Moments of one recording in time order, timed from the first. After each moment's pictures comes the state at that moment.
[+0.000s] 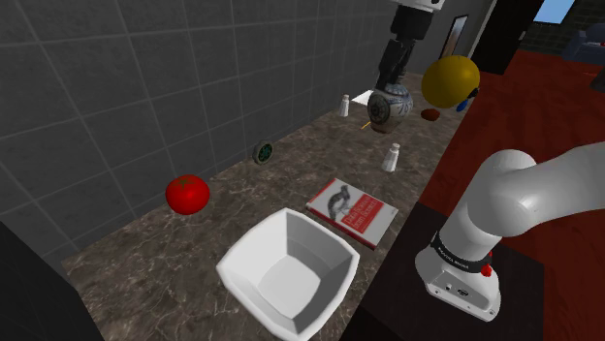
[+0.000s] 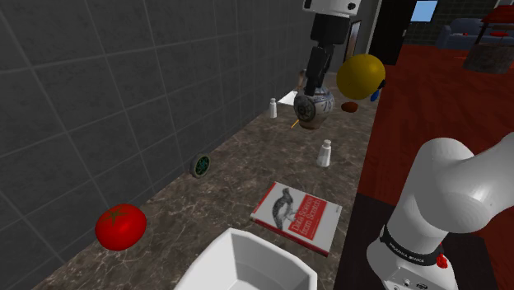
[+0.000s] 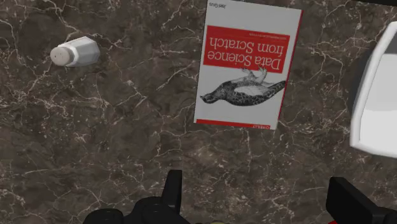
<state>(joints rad) -0.01 -0.80 -0.07 -2.30 0.05 1.59 -0.17</state>
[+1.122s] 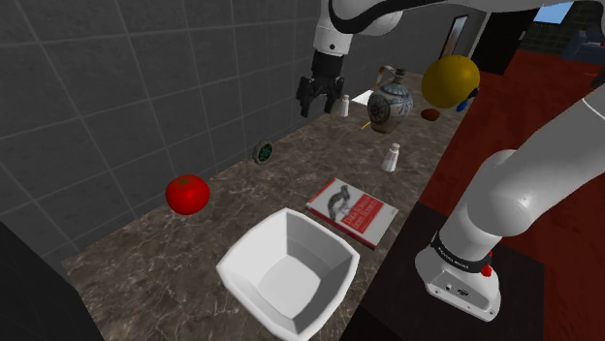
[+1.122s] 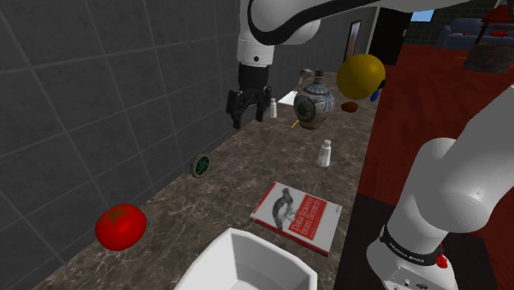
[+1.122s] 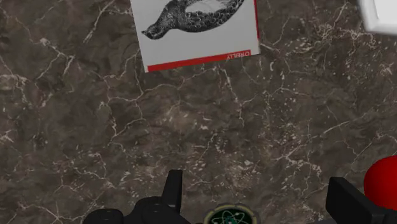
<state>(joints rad) -0.01 -0.32 0.07 -2.20 0.16 1.93 0.15</state>
